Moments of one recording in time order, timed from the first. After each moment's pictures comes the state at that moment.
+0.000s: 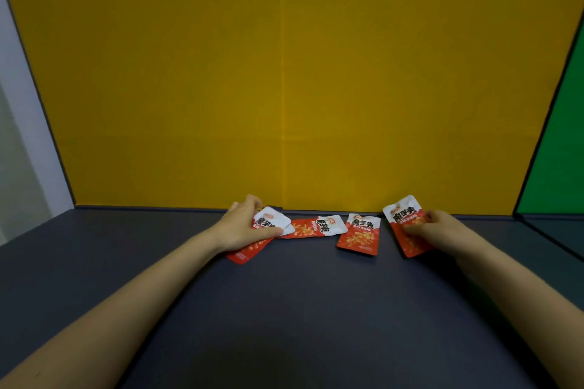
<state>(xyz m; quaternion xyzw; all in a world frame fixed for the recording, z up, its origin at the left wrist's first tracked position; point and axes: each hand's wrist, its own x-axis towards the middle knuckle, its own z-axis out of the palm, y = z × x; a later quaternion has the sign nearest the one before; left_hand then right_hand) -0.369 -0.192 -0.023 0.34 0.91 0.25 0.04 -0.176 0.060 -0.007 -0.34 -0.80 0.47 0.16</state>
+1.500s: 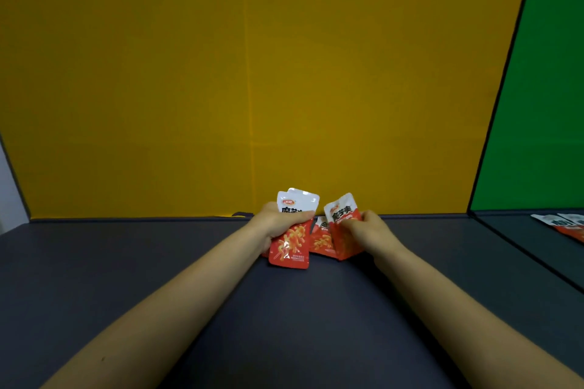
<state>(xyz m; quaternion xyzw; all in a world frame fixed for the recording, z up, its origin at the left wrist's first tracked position) -0.310 -0.100 -0.005 0.22 0.73 0.59 0.25 -0.206 0.029 -0.022 -0.34 -0.75 0.51 0.23</state>
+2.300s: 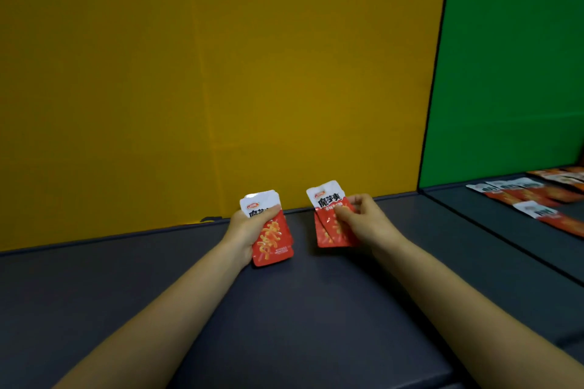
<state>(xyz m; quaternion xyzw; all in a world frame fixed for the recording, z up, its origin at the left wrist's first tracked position) -0.303 -0.099 -0.023 0.18 0.60 0.73 0.28 -0.159 0.031 -0.018 -0.29 -0.72 0.55 0.32</state>
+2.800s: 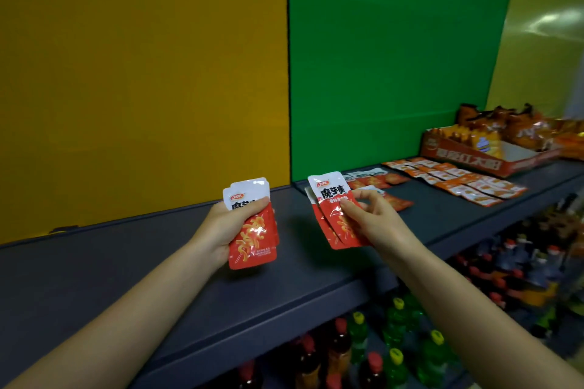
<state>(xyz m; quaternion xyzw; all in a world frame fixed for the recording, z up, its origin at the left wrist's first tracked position) -0.111 -0.019 0.003 0.29 0.57 0.67 0.37 0.078 0.092 -0.003 -0.29 -0.63 0.61 0.39</state>
